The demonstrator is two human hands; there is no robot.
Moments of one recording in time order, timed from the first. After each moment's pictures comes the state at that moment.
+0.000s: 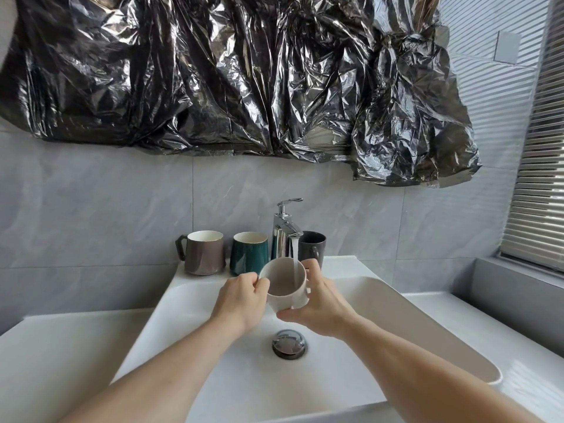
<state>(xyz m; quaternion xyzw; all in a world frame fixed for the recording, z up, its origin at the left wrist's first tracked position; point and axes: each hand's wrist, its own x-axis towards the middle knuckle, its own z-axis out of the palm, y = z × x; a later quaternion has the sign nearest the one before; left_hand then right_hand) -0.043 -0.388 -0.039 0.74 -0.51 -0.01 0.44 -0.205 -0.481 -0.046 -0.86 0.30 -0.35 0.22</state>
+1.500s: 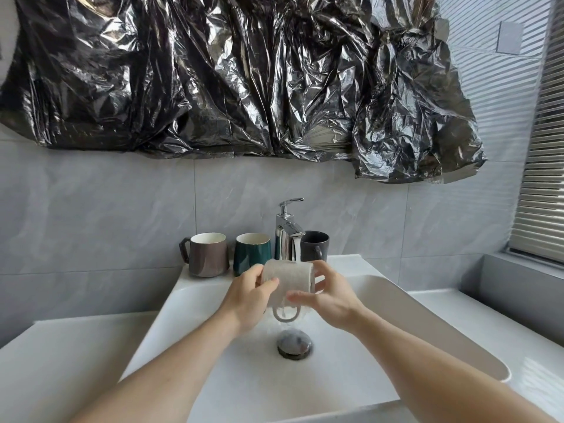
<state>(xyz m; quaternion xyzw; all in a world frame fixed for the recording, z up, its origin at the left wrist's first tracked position) -0.032 -0.391 -0.038 0.63 -0.54 -0.18 0.53 -0.214 -0.488 -0.038 -0.80 0.32 -0.38 0.35</state>
